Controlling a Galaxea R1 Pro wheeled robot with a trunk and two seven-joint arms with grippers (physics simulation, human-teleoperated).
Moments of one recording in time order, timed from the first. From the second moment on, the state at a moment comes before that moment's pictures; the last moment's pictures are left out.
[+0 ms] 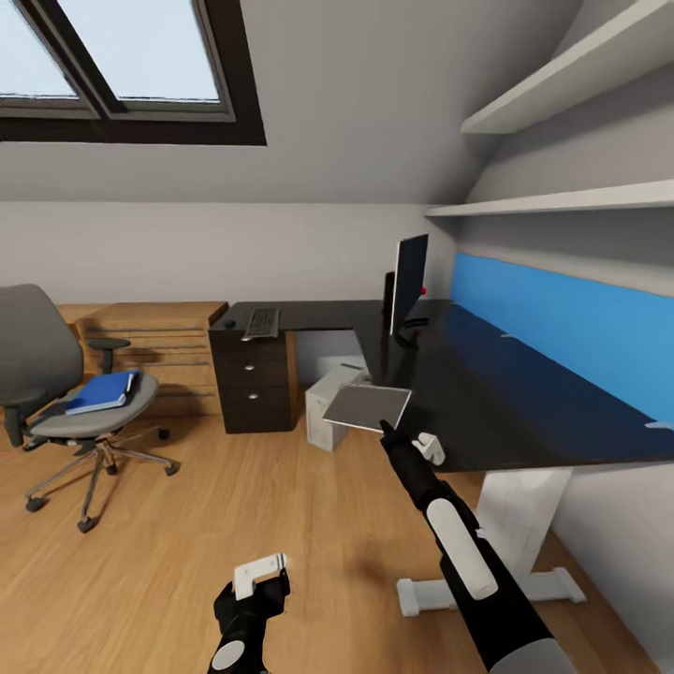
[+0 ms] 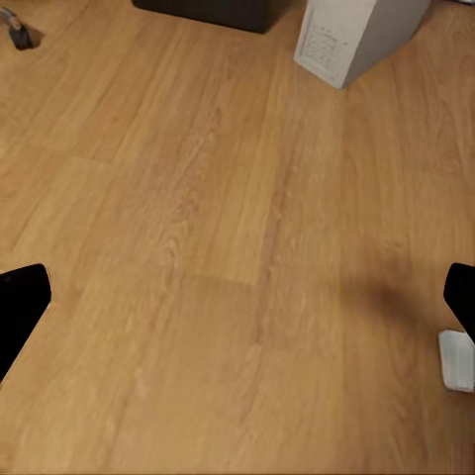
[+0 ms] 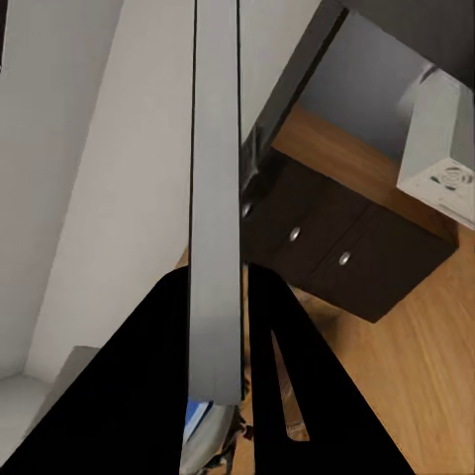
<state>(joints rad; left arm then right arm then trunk) -0.10 -0.08 -0.38 -1.20 0.37 0.15 0.58 -0.46 0.08 0.21 -1.20 -1.11 0.06 -0.02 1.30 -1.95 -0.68</state>
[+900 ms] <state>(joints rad) -0.10 -0.08 -0.39 -1.20 0.36 0.15 0.59 -0.46 0.09 0.21 -1.19 -1.11 -0.04 -0.02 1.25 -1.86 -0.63</state>
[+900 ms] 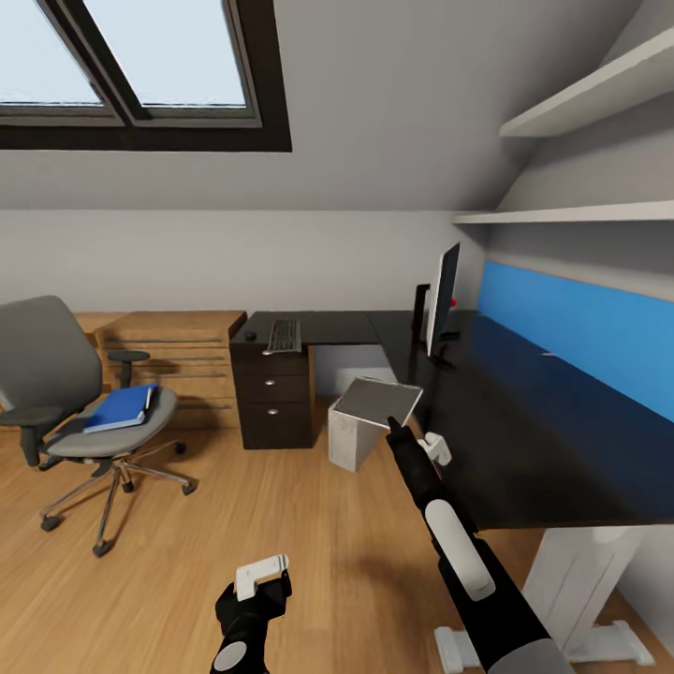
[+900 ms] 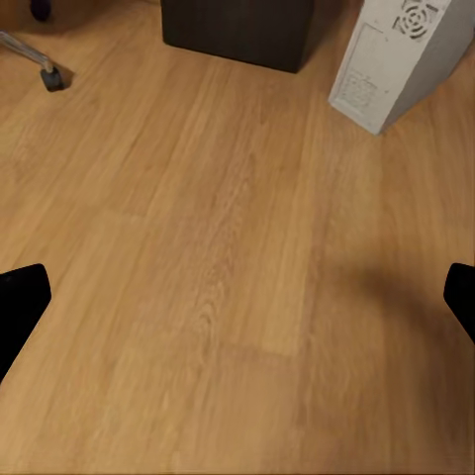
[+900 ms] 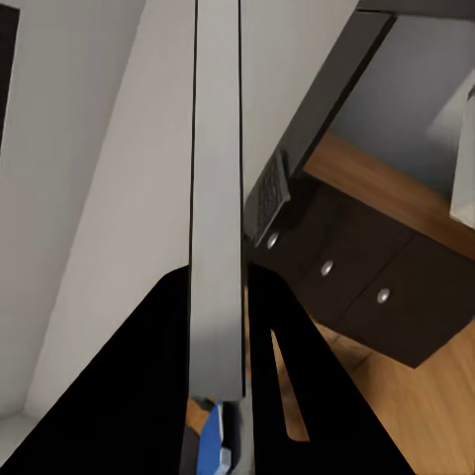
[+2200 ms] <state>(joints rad) -0.10 -0.08 -0.39 -1.20 0.36 0.15 0.59 -0.46 0.08 0.21 -1.20 -1.11 -0.04 -0.02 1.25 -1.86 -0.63</state>
